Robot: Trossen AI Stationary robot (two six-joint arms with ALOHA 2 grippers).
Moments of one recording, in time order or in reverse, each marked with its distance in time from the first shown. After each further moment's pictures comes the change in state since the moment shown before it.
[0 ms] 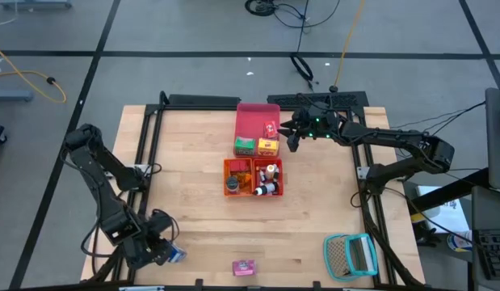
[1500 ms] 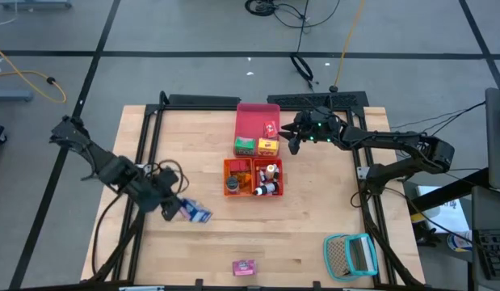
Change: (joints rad) left arm 0.399 -0.341 -0.004 -0.049 -0.168 0.535; right arm 0.000 0.000 -0.096 0.135 0.000 0.027
